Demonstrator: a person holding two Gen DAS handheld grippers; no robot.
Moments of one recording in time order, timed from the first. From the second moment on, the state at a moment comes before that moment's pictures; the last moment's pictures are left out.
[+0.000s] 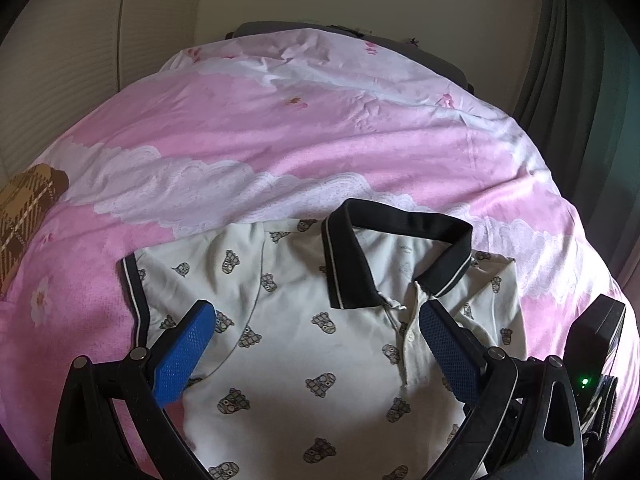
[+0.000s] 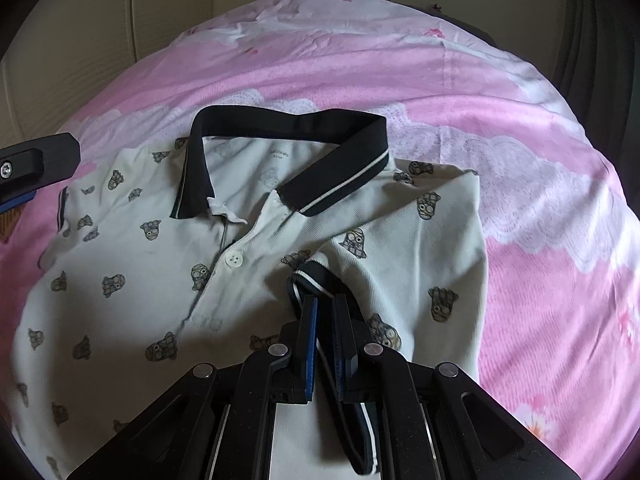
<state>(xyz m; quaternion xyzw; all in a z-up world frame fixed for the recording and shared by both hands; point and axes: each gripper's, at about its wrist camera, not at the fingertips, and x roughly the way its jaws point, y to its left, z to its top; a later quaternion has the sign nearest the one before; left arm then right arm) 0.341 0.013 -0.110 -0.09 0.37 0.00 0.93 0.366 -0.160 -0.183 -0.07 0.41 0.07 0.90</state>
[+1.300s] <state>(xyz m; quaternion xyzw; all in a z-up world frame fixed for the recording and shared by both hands) 0.343 0.009 -0.114 -0.09 0.38 -0.01 0.92 0.349 -0.156 -0.160 -0.12 0.38 0.06 0.92</state>
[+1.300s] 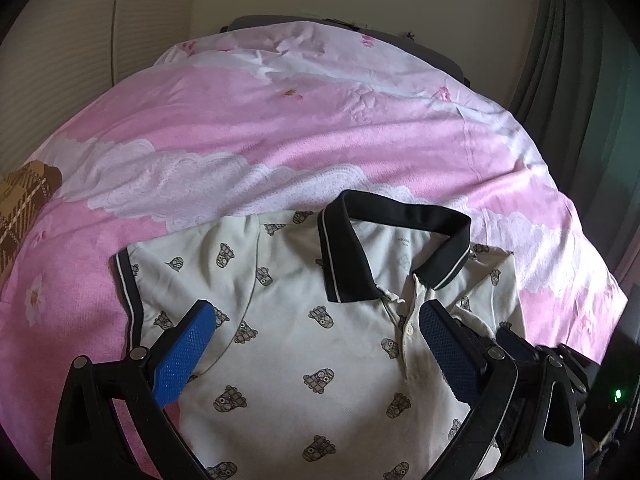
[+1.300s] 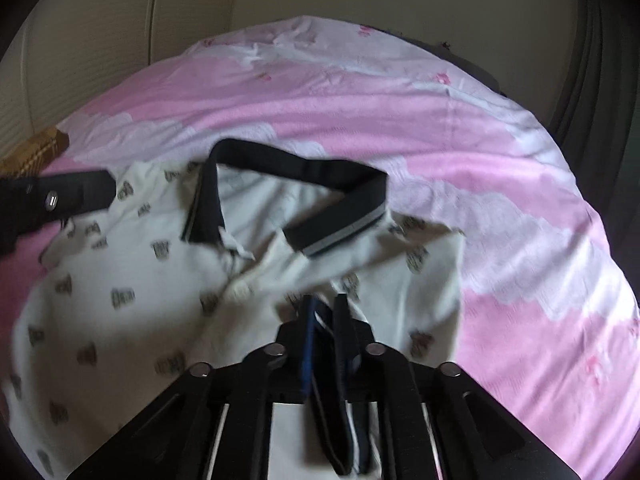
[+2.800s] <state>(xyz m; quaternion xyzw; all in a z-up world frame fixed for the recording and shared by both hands) 0.344 0.015 -0.116 -0.09 0.38 -0.01 0.92 0.343 -0.159 -0.172 -0.11 0.39 0.01 0.92</state>
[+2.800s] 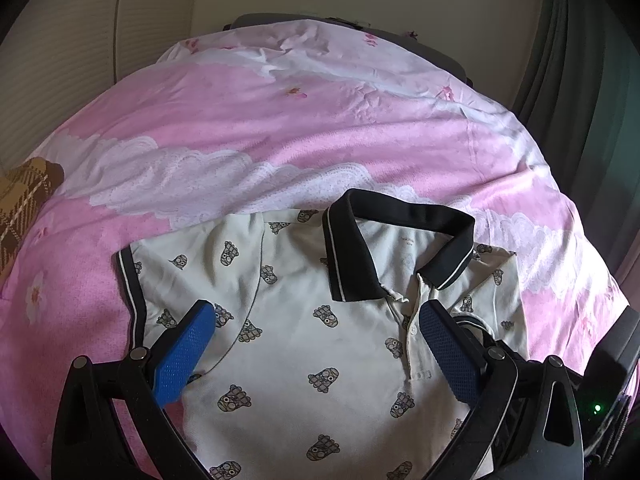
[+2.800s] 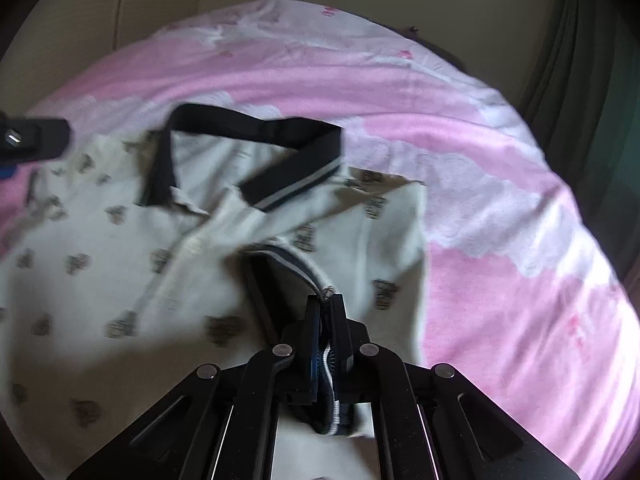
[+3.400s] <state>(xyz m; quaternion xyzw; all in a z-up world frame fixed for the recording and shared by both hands) 0.345 0.017 -0.118 -0.09 0.38 0.00 0.92 0.339 -0.148 -0.171 -0.11 0.39 0.06 0.91</state>
